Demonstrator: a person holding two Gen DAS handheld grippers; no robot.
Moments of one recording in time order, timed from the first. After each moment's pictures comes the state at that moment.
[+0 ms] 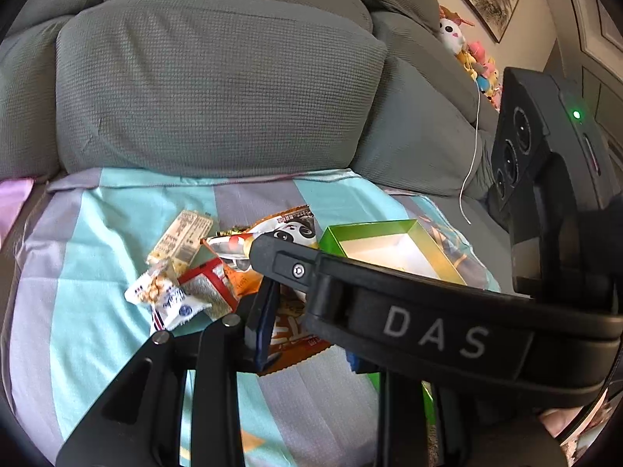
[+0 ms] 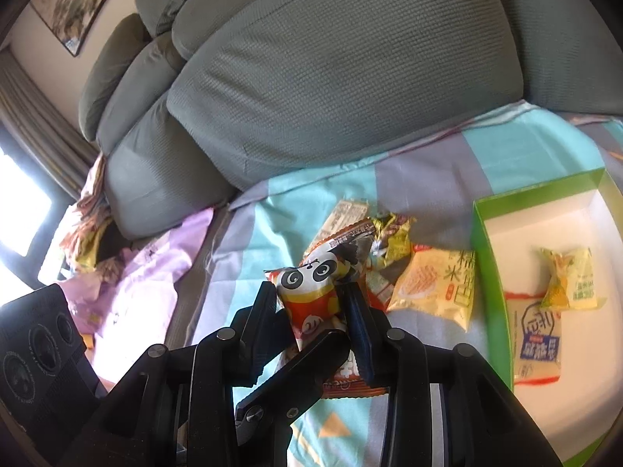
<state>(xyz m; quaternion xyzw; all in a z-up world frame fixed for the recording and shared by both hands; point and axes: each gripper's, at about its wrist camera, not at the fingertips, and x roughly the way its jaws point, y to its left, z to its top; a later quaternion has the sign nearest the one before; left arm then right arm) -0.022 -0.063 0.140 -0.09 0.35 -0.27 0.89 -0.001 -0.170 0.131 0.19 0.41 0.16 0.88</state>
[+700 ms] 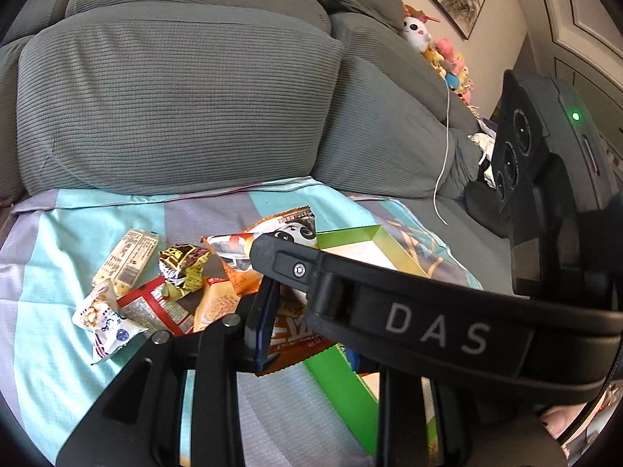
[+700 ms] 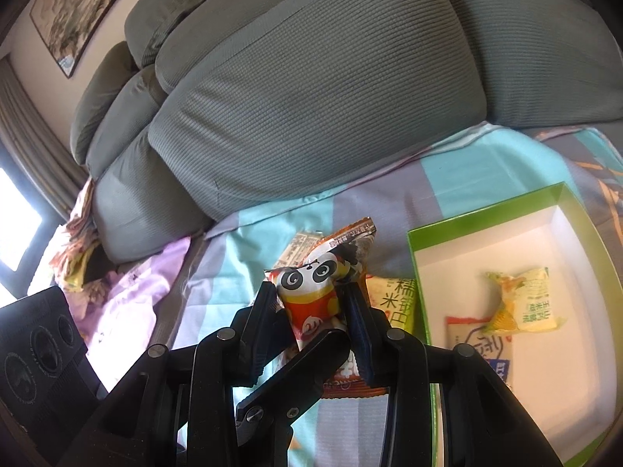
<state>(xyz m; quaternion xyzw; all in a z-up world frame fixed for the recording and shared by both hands) -0.024 -0.113 0.140 -0.09 0.32 -0.32 0.89 -0.013 -0.222 0.136 0.20 0.37 0.12 0.90</state>
